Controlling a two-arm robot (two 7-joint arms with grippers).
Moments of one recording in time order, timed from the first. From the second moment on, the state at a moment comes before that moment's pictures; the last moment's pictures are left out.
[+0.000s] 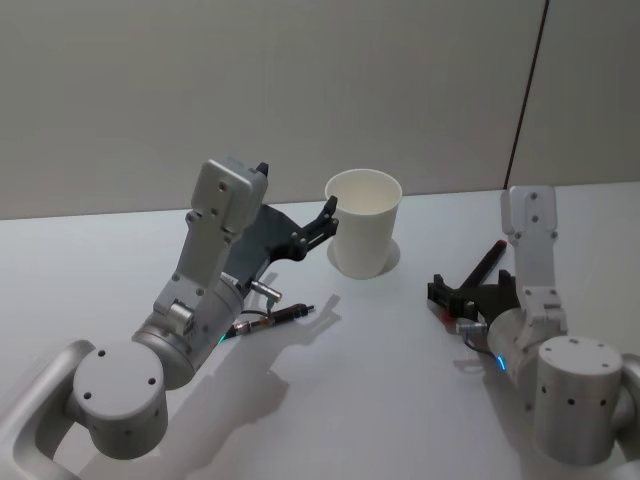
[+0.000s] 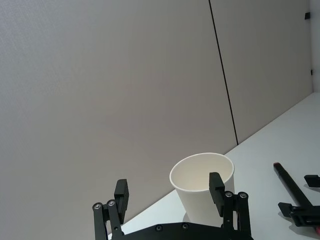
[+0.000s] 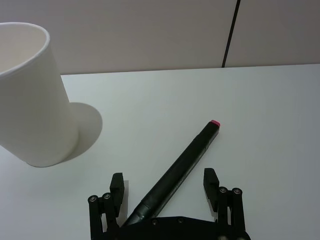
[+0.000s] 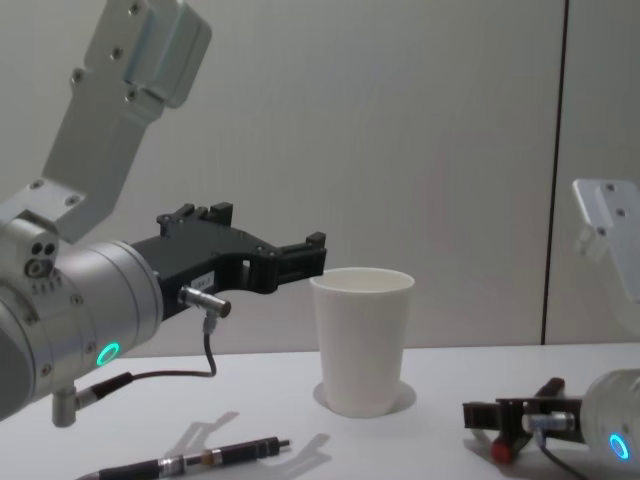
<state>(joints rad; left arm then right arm) -0.24 0.38 0.45 -1.63 -0.20 0.01 -0.01 0.18 -0.01 -0.26 -1.50 0.13 0.52 -0.20</state>
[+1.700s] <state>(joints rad) -0.24 0.38 0.45 -1.63 -0.20 0.01 -0.01 0.18 -0.01 -0.26 -1.50 0.14 0.52 -0.21</state>
